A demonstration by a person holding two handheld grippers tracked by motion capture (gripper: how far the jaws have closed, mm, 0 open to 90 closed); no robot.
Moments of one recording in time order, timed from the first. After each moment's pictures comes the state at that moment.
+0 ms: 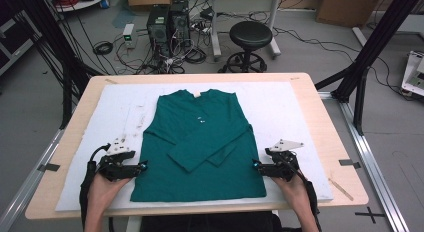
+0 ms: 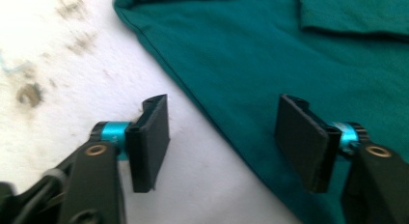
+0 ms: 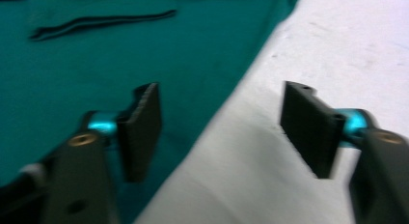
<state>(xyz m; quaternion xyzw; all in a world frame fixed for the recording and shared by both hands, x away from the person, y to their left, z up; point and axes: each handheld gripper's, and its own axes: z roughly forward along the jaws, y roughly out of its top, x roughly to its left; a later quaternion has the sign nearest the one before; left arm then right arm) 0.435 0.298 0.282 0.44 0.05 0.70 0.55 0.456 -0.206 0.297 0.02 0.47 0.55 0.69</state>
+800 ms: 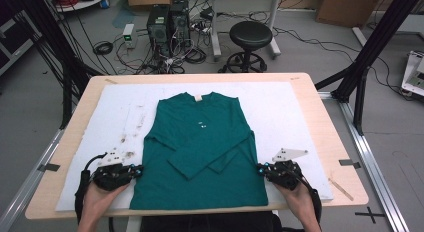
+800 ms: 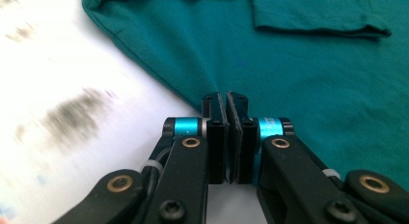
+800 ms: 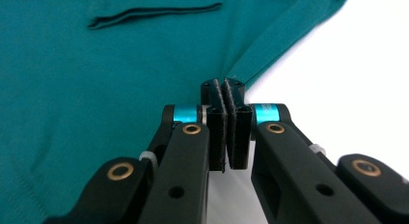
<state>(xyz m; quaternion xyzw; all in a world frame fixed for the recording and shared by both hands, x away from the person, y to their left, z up) 0.436 0.306 0.244 0.49 -0.01 0.67 0.55 0.455 -0.217 0.264 -0.03 0.52 0.54 0.66</state>
